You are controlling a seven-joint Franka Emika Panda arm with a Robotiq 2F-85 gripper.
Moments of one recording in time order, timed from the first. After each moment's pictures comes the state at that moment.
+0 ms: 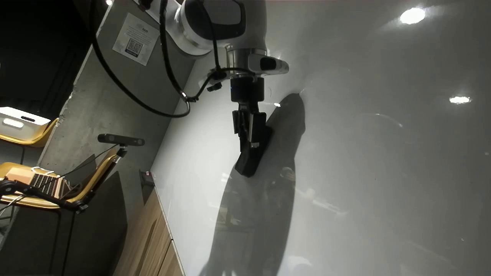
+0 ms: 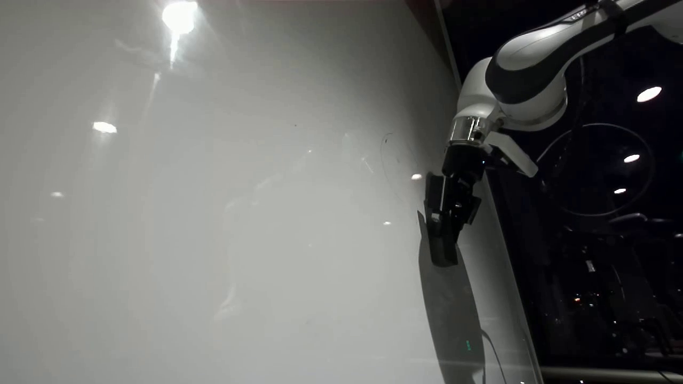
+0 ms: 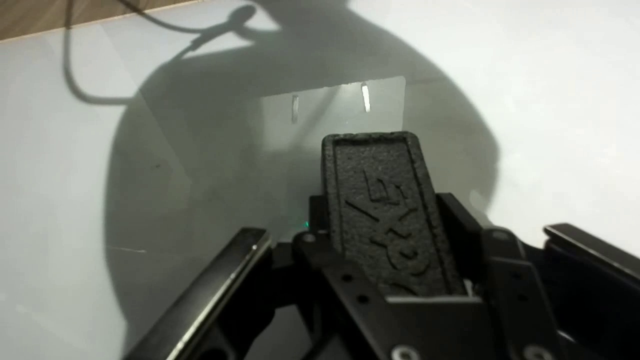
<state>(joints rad) -0.04 -0.32 0.00 -2.04 0.02 2.20 0.16</state>
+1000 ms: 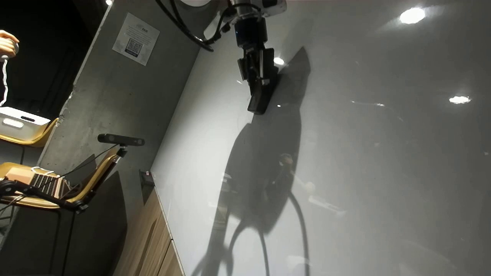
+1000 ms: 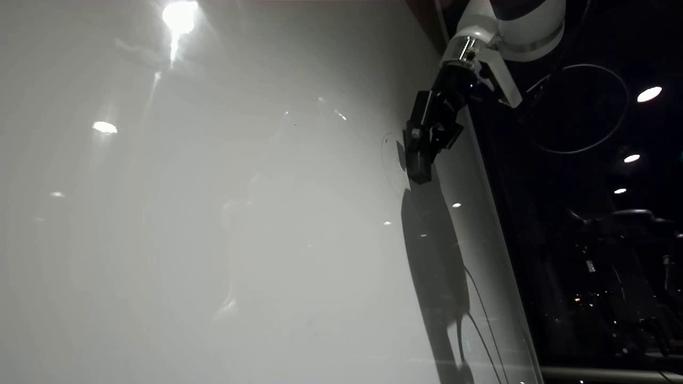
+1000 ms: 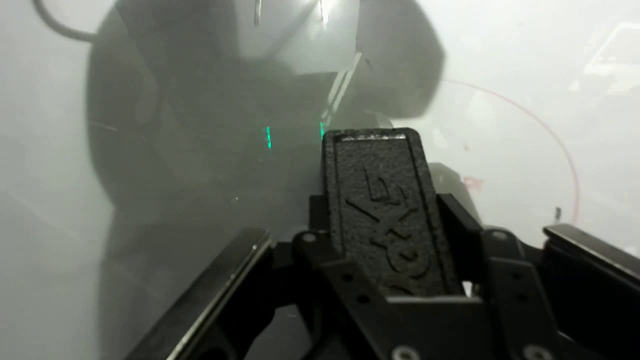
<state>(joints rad) -0.03 -0.34 0.07 -1.75 0.00 2.06 0.17</state>
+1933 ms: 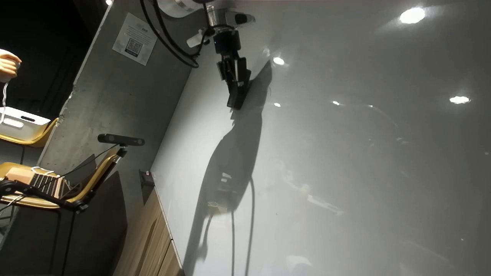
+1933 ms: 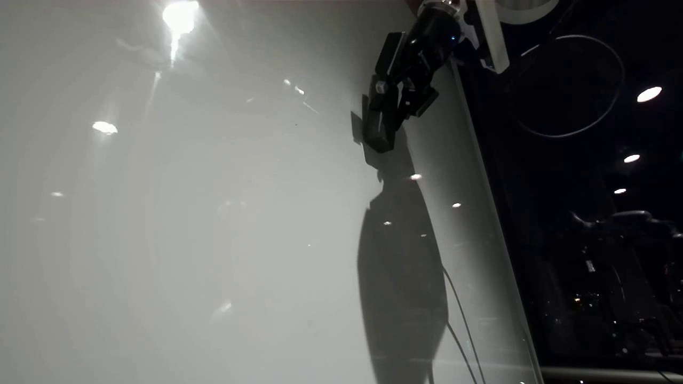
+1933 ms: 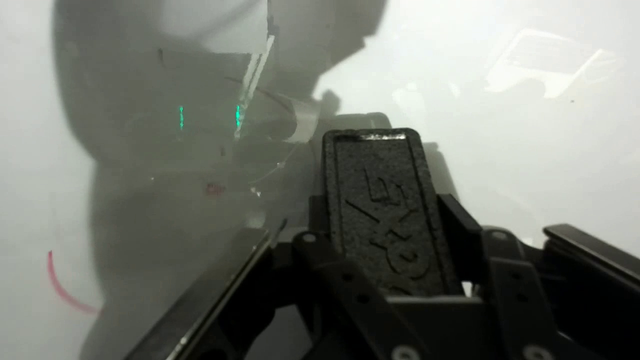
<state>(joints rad) 0.05 -0.31 0.21 -1.74 -0.02 2.14 0.29</state>
